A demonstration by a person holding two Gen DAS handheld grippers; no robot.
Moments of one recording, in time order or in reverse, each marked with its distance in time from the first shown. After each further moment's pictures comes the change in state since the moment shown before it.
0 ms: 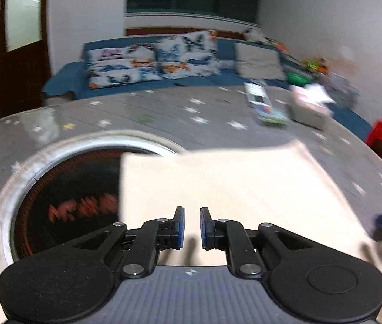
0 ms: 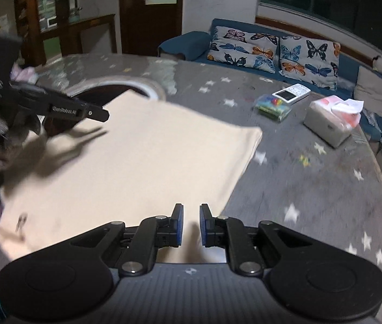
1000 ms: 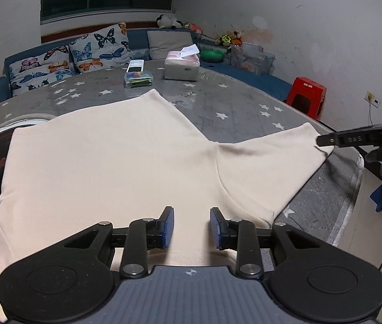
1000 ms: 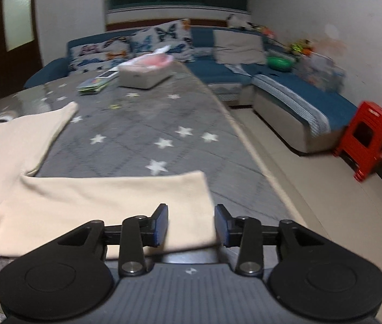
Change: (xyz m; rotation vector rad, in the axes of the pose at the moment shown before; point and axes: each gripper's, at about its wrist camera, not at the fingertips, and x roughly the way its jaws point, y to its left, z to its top) left arm -0.048 -0.113 -0.078 0.197 0.043 -0.272; right arm -0.079 -0.109 -0.134 0.488 -0.042 -0.439
